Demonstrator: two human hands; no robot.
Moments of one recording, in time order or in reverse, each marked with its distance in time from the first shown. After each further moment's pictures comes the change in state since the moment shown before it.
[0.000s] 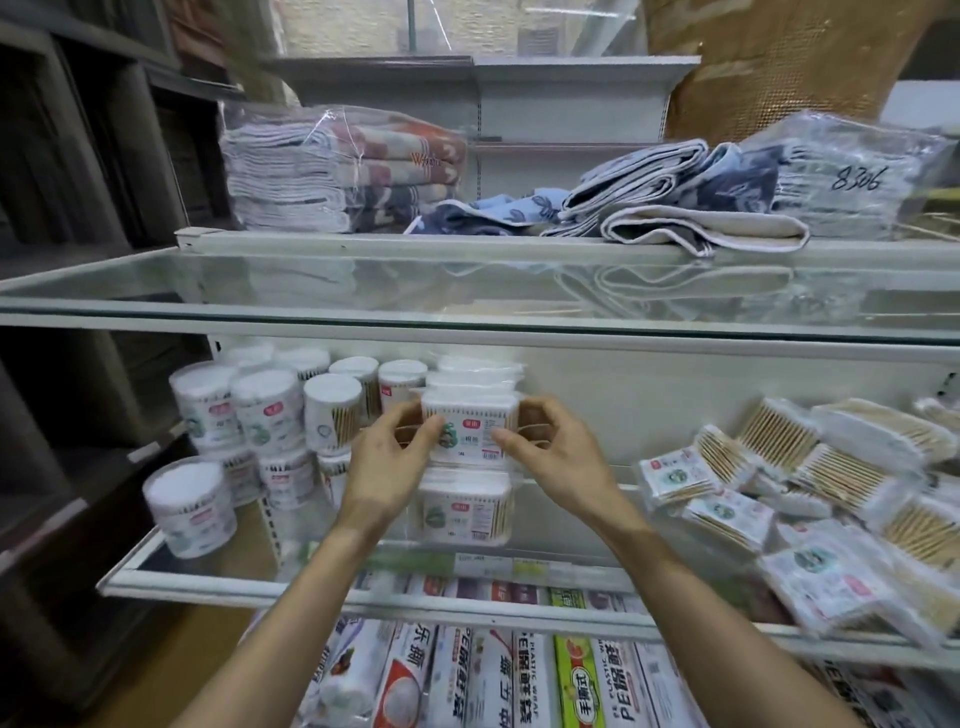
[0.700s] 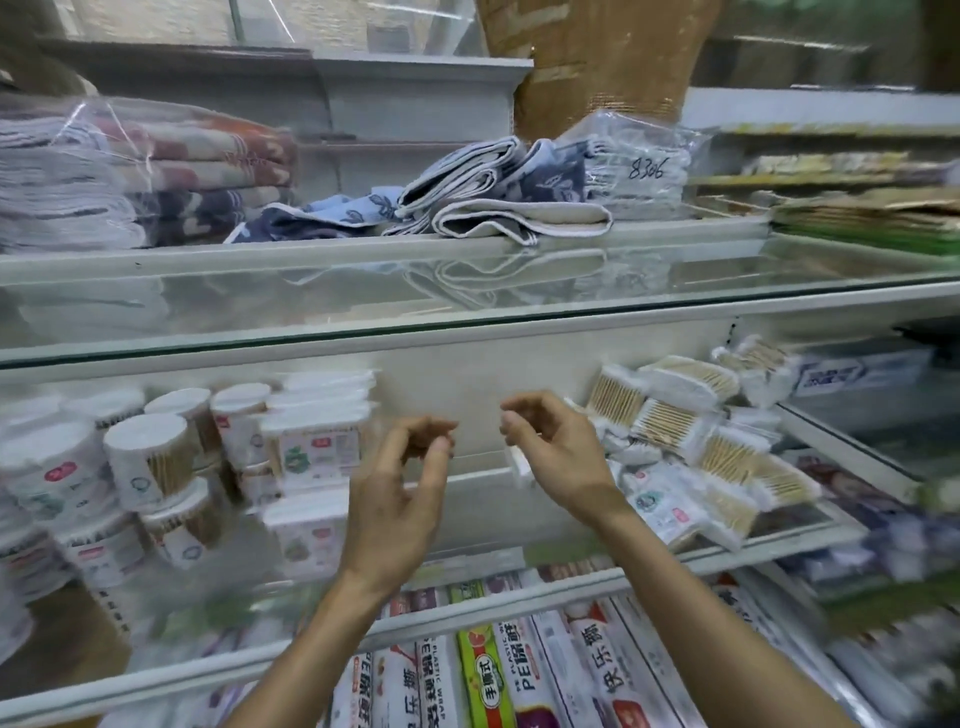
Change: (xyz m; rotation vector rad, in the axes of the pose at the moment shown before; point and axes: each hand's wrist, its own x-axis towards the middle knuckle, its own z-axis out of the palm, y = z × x) left_hand -0.051 0.049 0.100 -0.105 -0.095 0.417; right_hand -0.049 0.015 -0.102 -0.067 0.360 -0.094
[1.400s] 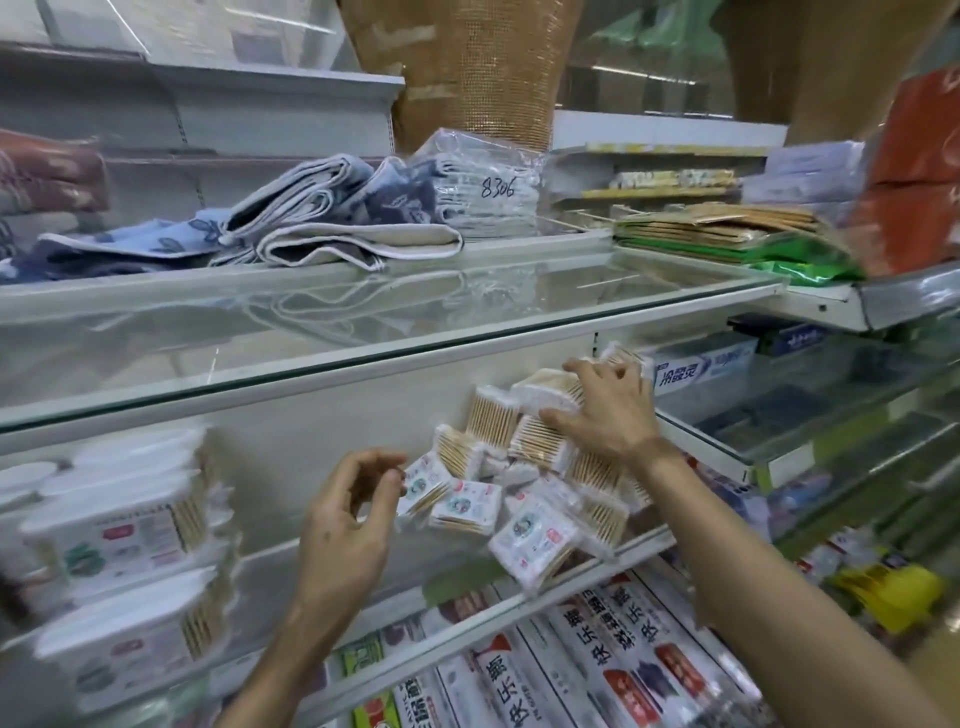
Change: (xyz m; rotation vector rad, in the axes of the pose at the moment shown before) left_hand 0.015 -0.015 0.095 -0.257 -0.164 -0.148; right_hand 0.050 0.028 -0.198 -1.183 0.107 0.229
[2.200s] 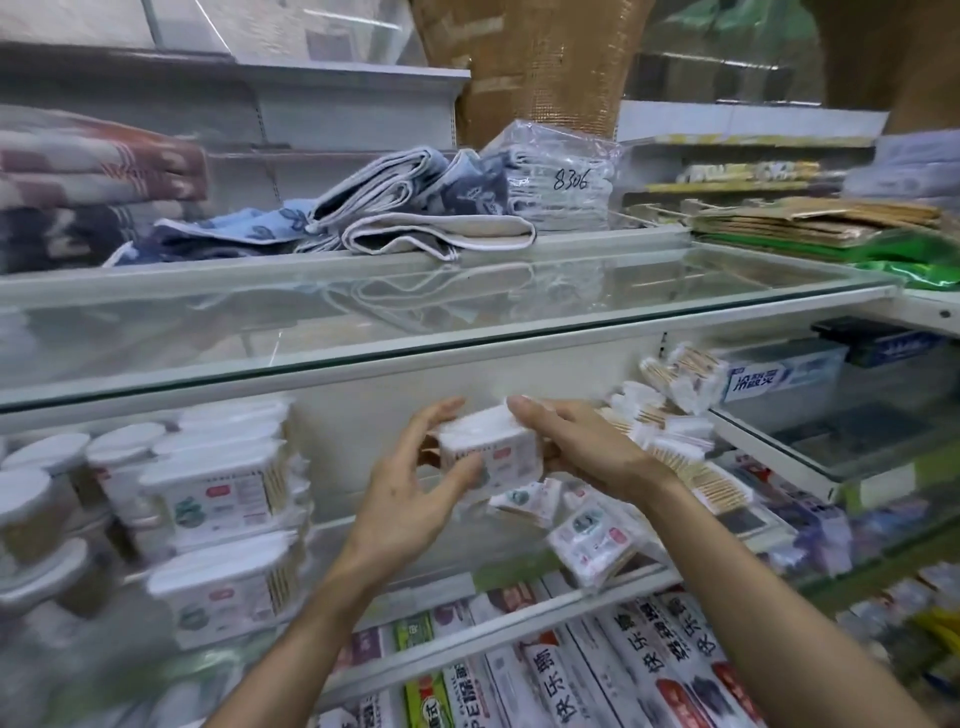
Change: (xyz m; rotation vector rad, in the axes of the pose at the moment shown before) left_hand 0.015 0.017 -0.019 0.159 -0.173 0.017; right_hand -0.045 -0.090 -0.001 1.170 -0.605 -0.156
